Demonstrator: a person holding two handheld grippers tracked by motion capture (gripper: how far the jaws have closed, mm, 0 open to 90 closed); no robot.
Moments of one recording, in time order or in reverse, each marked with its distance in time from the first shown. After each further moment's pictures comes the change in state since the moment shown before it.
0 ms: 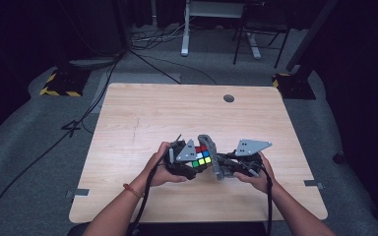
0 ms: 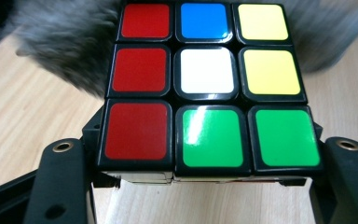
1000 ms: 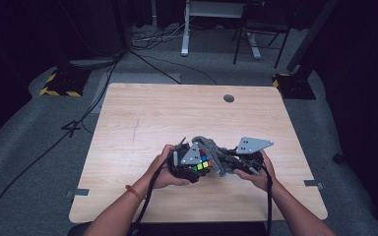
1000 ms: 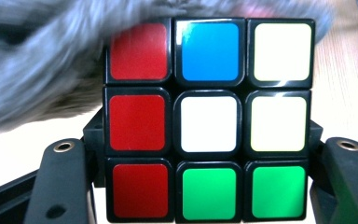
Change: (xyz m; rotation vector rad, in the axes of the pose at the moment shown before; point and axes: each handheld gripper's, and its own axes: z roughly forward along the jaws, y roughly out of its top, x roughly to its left) left arm -0.004 0.005 -0.006 -0.026 -0.007 -0.009; right arm -0.007 0.000 0.000 0.014 -0.056 0.004
